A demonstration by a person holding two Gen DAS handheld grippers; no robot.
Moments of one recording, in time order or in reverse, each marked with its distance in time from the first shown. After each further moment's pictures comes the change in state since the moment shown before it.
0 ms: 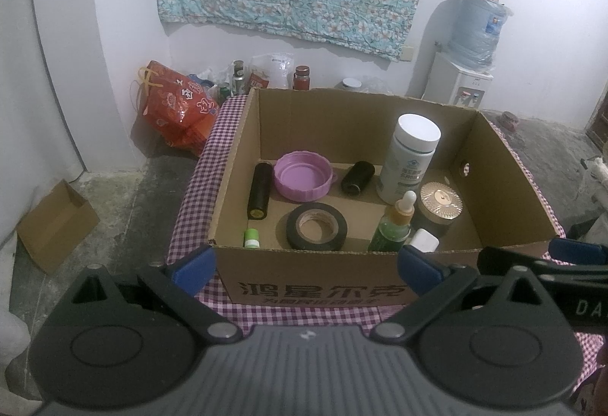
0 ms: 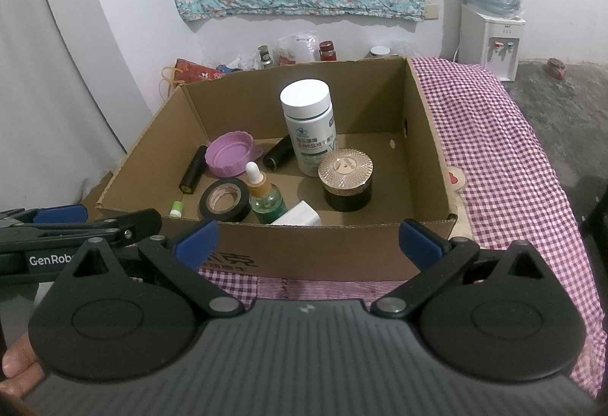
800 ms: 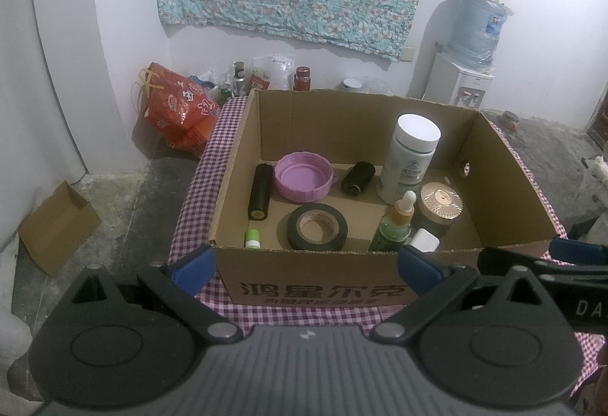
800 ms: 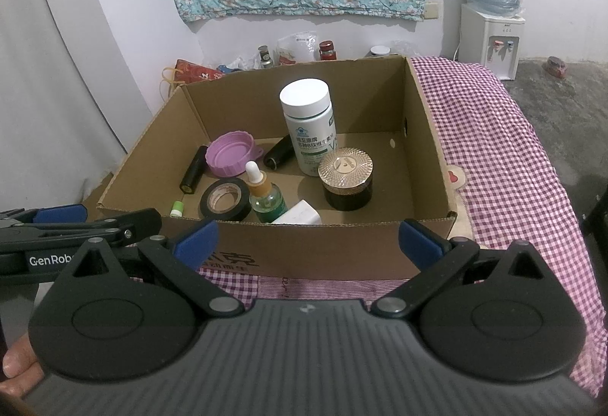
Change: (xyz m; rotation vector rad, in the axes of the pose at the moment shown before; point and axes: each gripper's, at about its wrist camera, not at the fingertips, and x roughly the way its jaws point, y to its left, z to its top) left arm -0.002 0.000 0.001 0.001 -0.003 0.007; right arm -0.001 0.000 0.001 0.000 0.000 0.000
